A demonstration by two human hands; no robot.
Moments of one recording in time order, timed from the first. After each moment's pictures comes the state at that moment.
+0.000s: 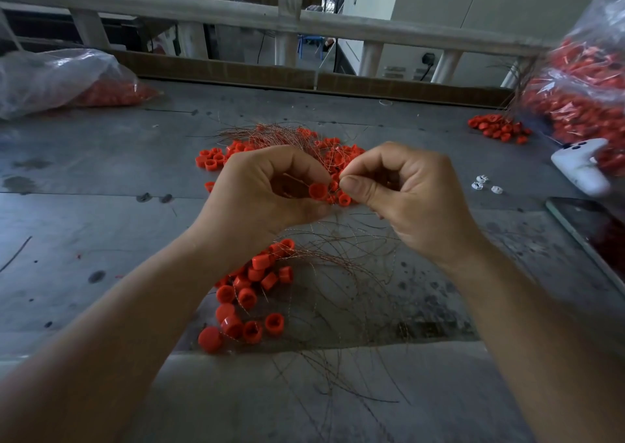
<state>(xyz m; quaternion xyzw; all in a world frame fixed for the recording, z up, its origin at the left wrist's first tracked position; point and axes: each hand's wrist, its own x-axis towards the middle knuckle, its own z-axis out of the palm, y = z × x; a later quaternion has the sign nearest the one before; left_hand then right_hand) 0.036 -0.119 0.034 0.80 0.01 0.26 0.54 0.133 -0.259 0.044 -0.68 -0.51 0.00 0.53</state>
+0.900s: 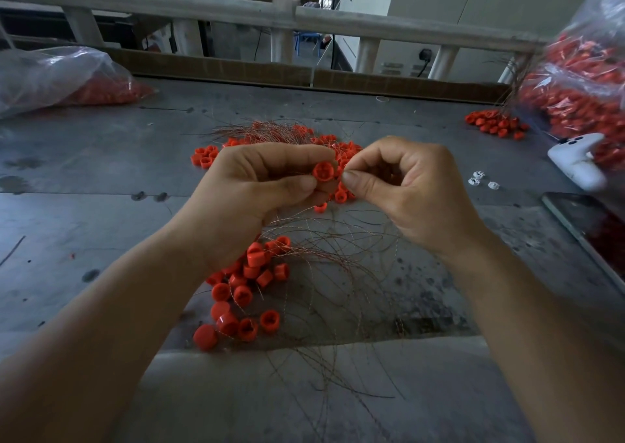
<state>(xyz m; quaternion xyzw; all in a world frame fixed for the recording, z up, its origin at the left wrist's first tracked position) 0.035 -0.117 0.034 0.65 0.00 0.17 0.74 0.136 -0.264 0.047 -0.72 -0.49 -0.03 0.49</state>
